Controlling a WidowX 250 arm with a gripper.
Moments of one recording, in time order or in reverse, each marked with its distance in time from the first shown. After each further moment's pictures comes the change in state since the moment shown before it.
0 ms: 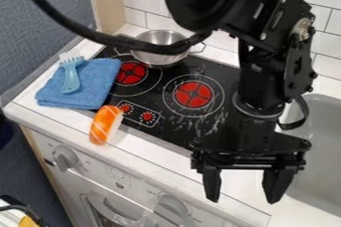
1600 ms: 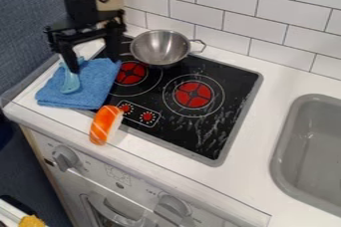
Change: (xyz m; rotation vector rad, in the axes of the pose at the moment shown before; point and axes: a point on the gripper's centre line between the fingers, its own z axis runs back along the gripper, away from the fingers) arm 0.188 0.190 0.036 0.016 -0.090 0.544
